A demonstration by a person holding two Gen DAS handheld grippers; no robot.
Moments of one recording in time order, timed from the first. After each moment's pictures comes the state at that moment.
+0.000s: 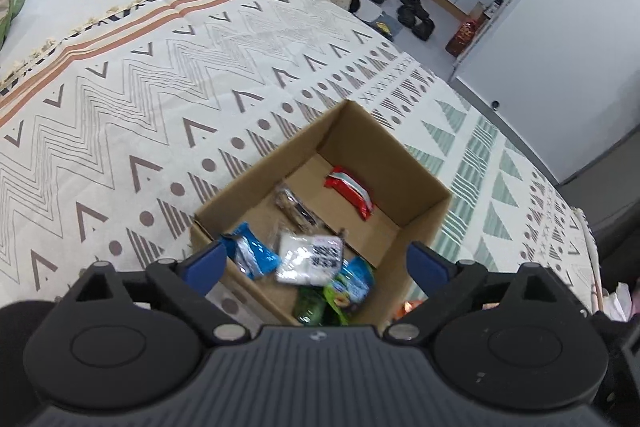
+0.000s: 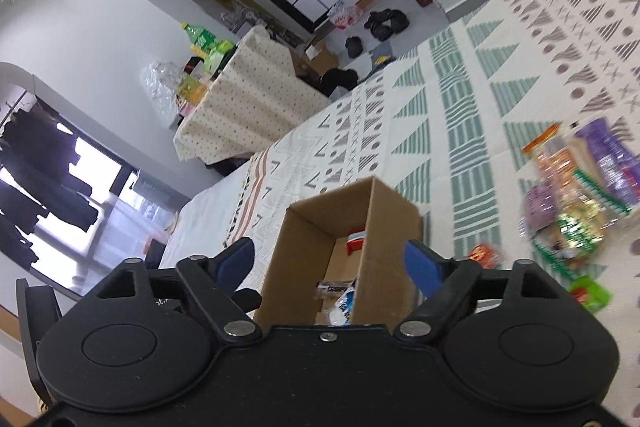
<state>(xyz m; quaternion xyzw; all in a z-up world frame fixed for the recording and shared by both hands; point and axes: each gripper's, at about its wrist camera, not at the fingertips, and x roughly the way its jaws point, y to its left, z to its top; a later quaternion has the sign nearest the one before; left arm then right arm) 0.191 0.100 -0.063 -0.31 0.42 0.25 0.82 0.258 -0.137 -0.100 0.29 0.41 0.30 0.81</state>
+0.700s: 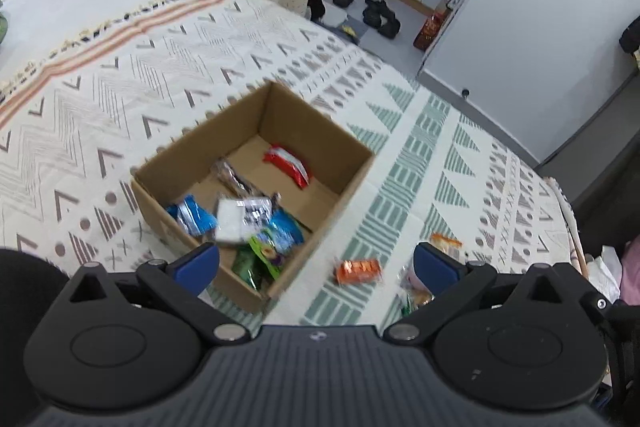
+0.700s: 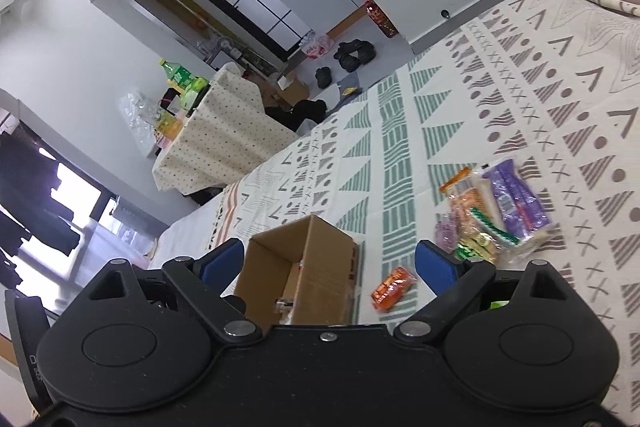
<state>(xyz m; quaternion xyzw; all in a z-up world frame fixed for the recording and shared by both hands) 0.190 0.017 -0.042 -0.27 0.41 0.22 0.84 0.246 -0.218 -0.084 0.29 0.39 0.25 0.84</state>
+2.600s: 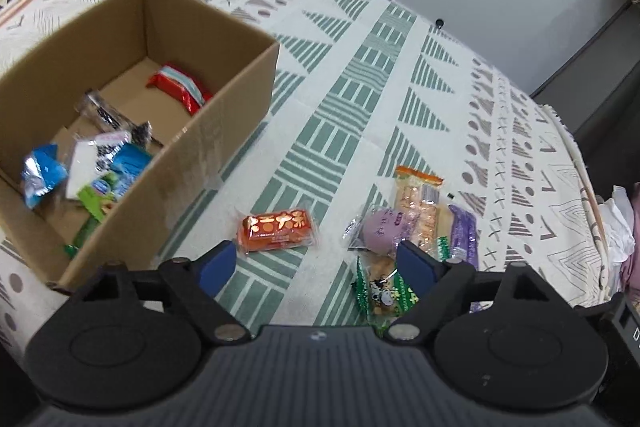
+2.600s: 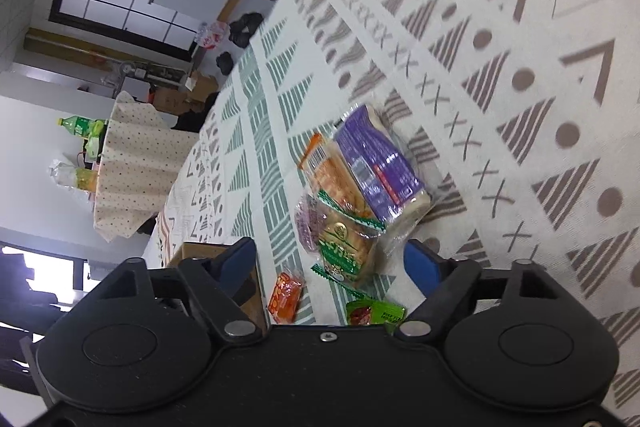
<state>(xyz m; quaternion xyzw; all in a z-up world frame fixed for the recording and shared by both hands) 0.281 -0.037 -0.144 -0.27 0.48 0.16 0.82 0.304 -0.278 -0.197 0.40 0.50 0.14 0.75</state>
